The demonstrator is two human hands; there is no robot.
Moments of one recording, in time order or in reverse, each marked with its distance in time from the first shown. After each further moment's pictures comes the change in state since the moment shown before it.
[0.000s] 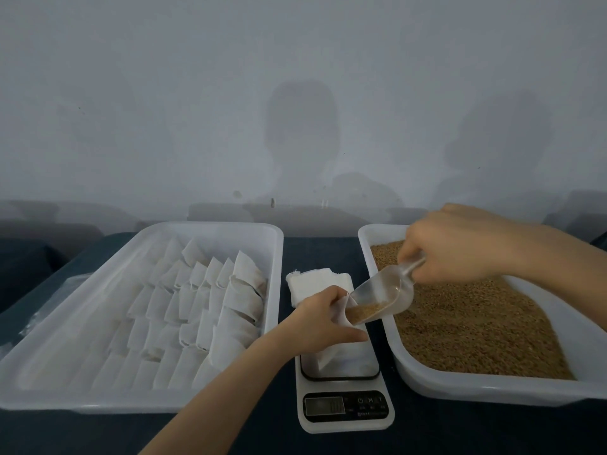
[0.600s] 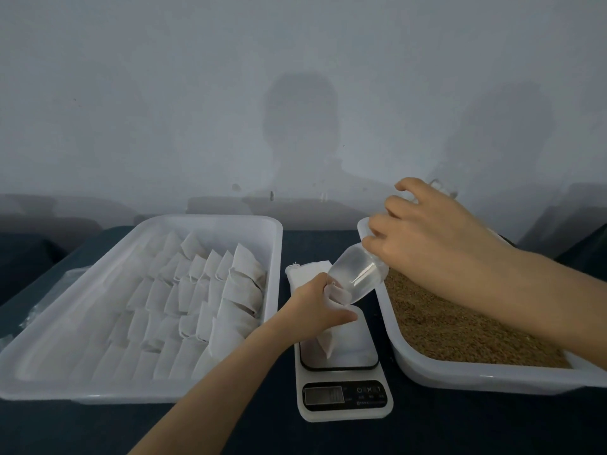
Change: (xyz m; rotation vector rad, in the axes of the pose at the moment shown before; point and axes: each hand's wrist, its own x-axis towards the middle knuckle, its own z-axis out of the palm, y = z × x) left_hand 0.003 -0.002 -0.002 -0.037 0.076 -0.080; right_hand -0.007 -0.046 0.007 -0.598 0.417 -0.186
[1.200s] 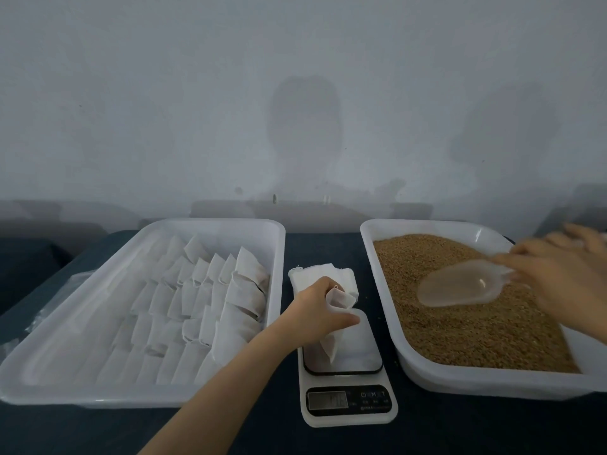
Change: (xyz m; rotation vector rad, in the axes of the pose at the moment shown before) left_hand 0.001 -0.007 0.001 0.020 0.015 -0.002; right_hand -0.116 0.042 0.163 0.205 0.029 0.587
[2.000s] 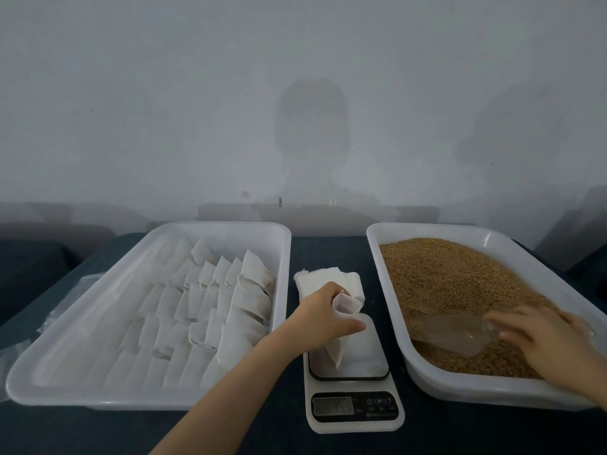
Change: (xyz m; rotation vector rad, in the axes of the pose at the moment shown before) left_hand -0.004 0.004 -0.001 -0.017 -0.018 0.001; right_hand -0.047 -0.029 0.061 0.642 -0.356 0.240
